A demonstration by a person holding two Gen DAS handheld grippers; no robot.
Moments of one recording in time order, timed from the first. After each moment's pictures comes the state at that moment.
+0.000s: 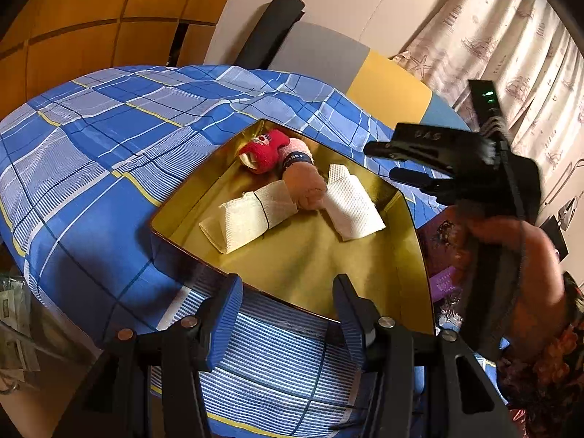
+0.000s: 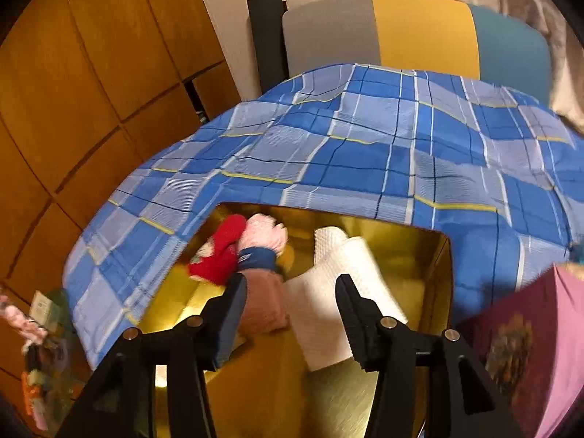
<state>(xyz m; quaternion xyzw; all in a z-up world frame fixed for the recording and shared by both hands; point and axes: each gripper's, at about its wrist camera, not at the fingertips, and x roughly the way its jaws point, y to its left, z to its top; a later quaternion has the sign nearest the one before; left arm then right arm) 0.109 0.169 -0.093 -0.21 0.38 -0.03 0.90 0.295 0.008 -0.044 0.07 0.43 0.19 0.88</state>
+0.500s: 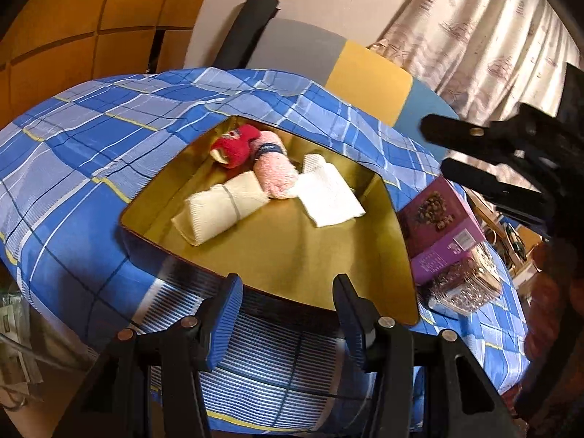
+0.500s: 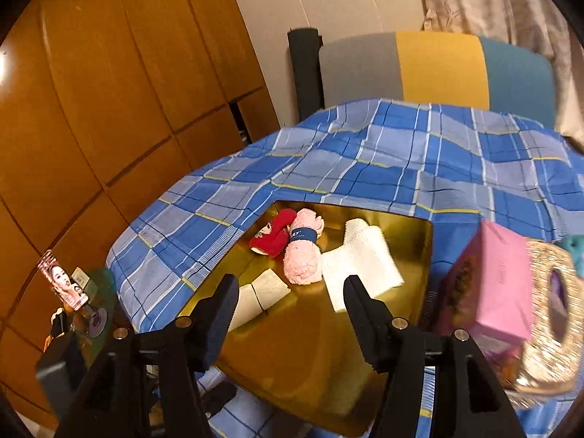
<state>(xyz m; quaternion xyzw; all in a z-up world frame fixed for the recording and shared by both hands) 0.102 0.139 -0.087 -0.18 0.38 -0.06 0.91 0.183 -0.024 0.008 0.06 0.36 0.25 0.90</state>
